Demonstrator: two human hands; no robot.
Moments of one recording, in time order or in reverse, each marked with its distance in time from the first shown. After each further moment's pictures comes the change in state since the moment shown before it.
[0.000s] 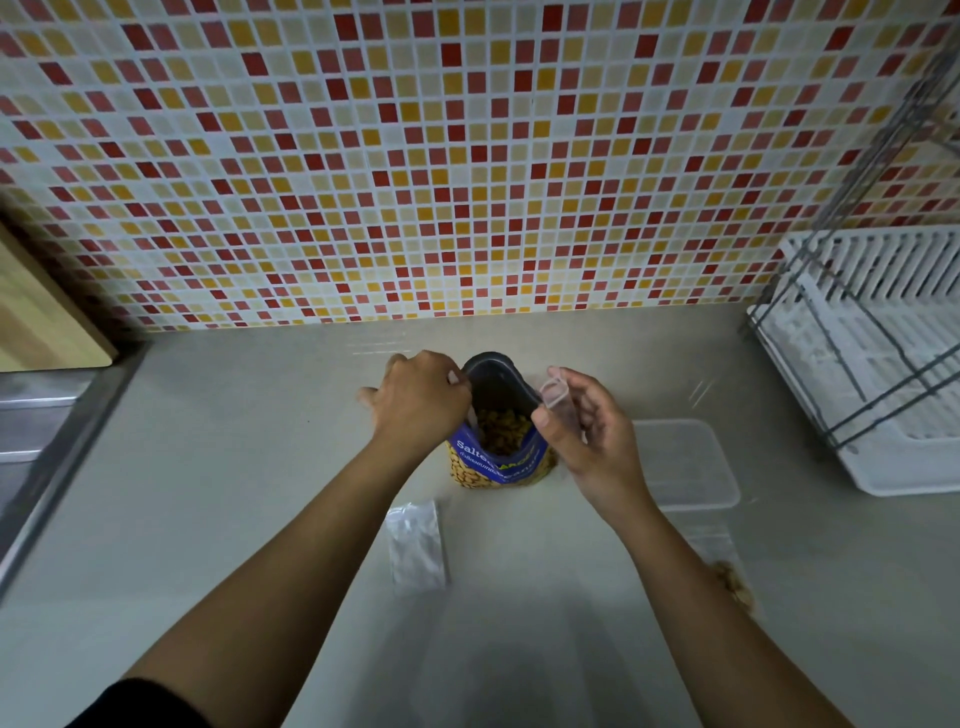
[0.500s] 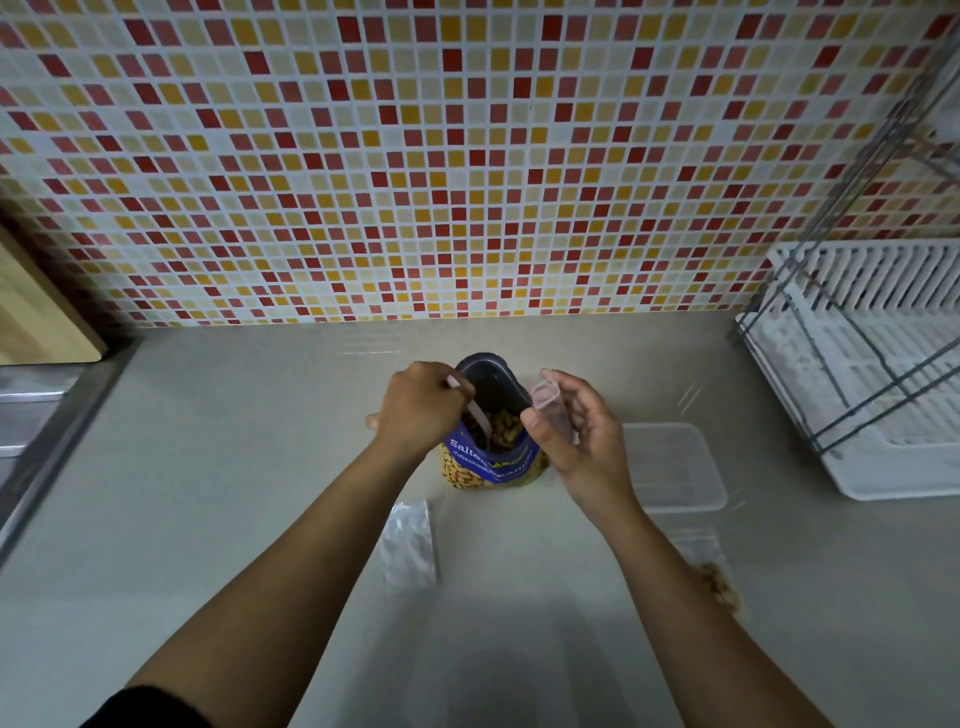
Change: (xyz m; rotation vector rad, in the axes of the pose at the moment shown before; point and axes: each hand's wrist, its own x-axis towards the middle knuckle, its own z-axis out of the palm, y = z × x) left_hand 0.002 -0.006 0.015 -0.376 -0.081 -0.009; right_hand -0.002 -0.001 0.003 -0.053 0.018 0.003
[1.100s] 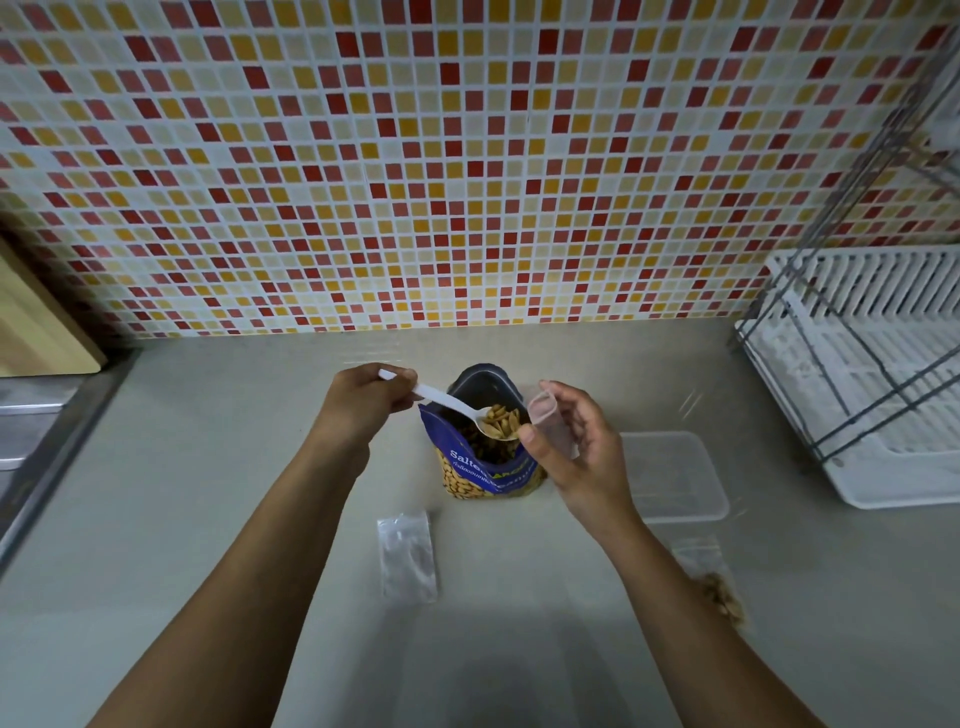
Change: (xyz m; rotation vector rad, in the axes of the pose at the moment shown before) left_hand 0.001 -0.017 -0.039 -0.504 0.039 -0.228; right_hand 0.000 -0.001 0.000 0.004 -0.015 -0.045
